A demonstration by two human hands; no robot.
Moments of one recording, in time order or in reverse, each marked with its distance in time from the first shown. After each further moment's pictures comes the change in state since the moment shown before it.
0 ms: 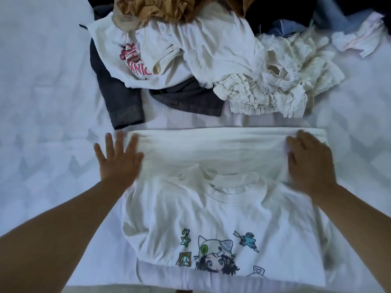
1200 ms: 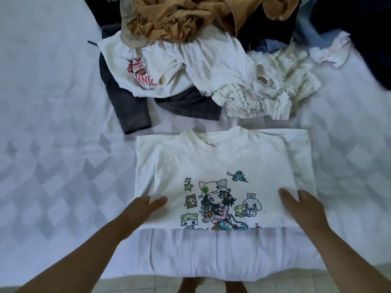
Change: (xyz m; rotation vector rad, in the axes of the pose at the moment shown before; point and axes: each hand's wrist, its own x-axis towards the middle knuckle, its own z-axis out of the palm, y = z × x) left_hand -0.110 -0.007 -0.023 -1.193 -0.709 -0.094; right_hand -0.109 -0.045 -0.034 0.650 -0.314 0.839
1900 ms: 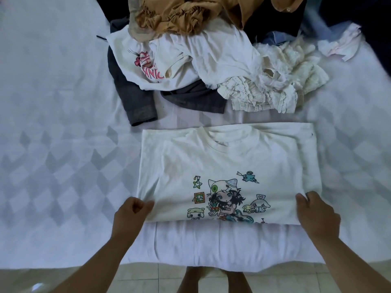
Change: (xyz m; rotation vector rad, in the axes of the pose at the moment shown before) left_hand -0.014 -0.058 0.012 0.075 0.569 0.043; right_hand -0.007 0.039 0.009 -0.306 0.193 -0.111
